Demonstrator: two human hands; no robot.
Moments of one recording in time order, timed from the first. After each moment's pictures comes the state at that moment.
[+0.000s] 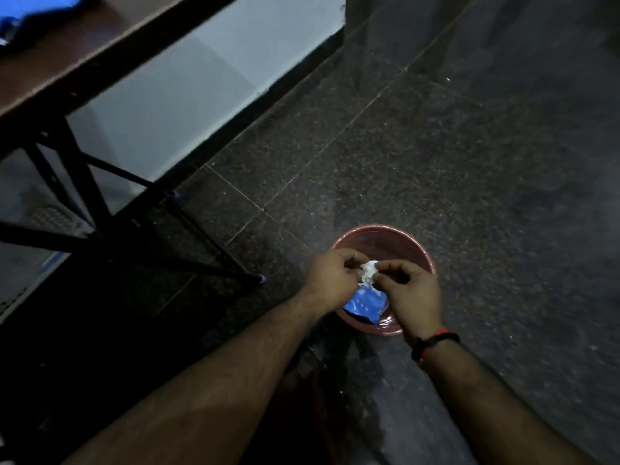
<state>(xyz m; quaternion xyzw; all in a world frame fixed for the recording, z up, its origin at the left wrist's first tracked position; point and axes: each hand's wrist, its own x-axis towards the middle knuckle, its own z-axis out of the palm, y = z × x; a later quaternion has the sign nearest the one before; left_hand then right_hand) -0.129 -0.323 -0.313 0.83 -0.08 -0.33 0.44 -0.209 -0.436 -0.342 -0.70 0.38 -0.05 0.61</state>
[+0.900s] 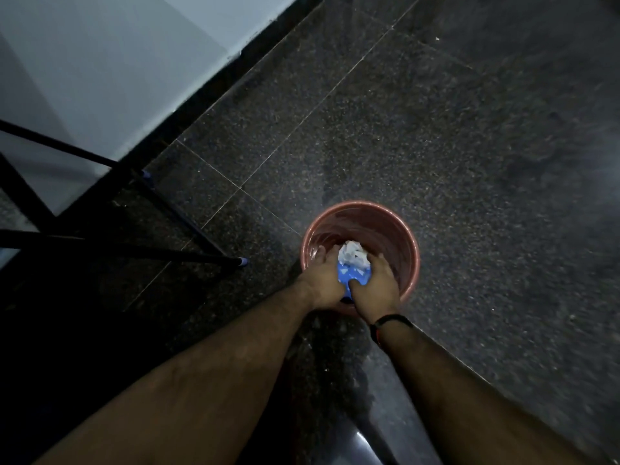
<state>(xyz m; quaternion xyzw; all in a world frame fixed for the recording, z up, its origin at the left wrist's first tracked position) -0.134 -0.334 -0.407 0.86 -0.18 -0.44 0.19 -0.217 -0.435 -0.425 -0.80 0.39 0.10 0.45</state>
